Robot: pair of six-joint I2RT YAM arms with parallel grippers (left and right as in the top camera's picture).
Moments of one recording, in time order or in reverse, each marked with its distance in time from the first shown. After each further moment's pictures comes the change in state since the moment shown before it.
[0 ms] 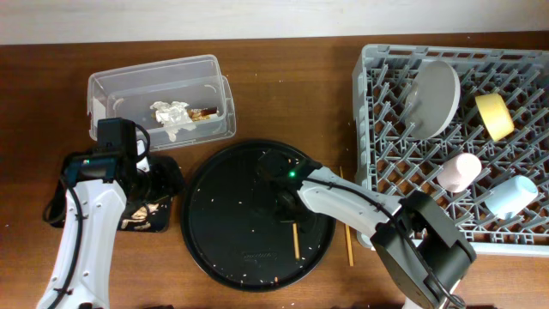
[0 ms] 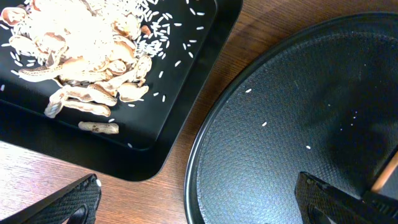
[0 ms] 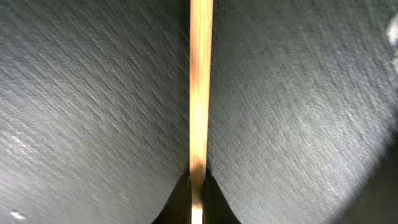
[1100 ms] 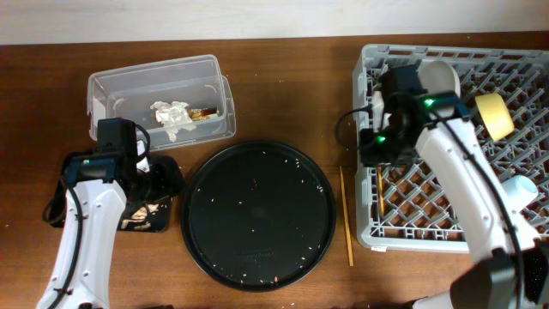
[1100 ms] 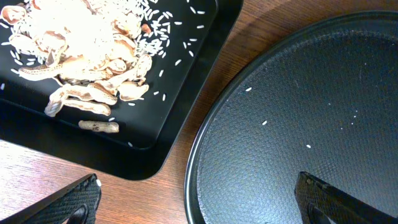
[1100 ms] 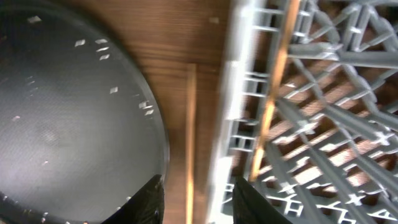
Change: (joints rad) left arm 0.000 0.000 0.000 -0.003 0.000 0.000; right arm -0.538 -0.272 0.284 -0.396 -0.087 -0.526
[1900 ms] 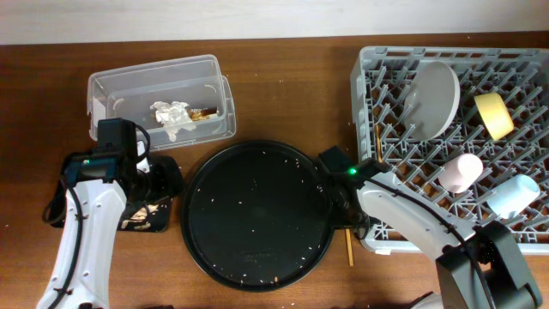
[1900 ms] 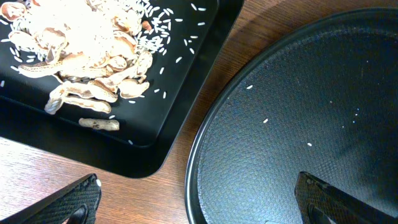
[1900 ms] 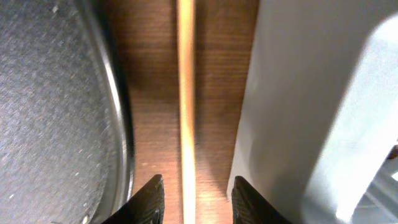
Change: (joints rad) left arm 0.000 0.000 0.000 -0.007 0.000 0.000; right arm 0.296 -0.003 -0.521 0.283 0.207 0.323
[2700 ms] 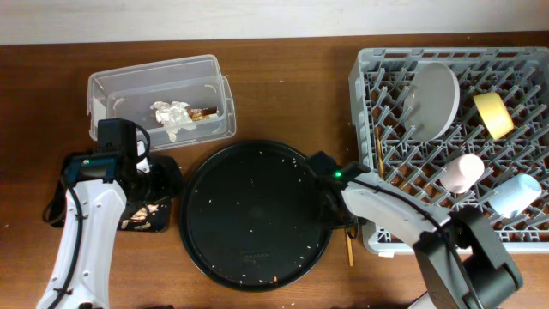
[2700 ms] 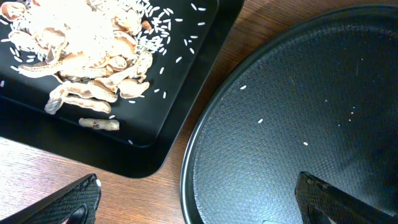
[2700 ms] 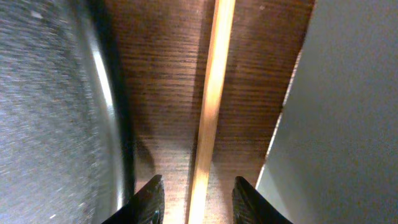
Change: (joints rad) left arm 0.000 0.000 0.000 0.000 0.000 0.000; right arm 0.057 0.094 -0.003 0.081 0.059 -0.034
